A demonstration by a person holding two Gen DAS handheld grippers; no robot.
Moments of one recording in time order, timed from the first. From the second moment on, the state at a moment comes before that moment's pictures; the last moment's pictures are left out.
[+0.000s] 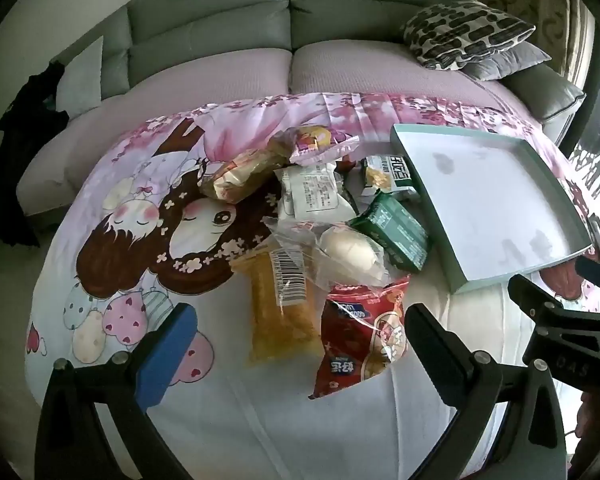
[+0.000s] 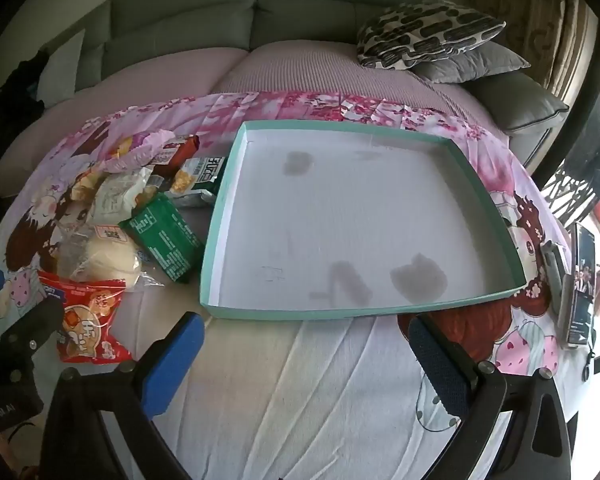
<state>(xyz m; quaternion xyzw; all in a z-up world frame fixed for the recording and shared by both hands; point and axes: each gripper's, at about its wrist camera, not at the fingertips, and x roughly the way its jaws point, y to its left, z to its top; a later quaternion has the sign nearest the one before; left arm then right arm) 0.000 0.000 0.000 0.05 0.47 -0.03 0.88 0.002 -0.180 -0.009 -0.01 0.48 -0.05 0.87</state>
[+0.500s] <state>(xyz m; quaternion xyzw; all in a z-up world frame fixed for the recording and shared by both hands) -0.002 0.005 0.003 0.05 0.46 -0.03 0.88 0.003 -0.179 -0.014 -0.01 0.48 -0.06 0.87</state>
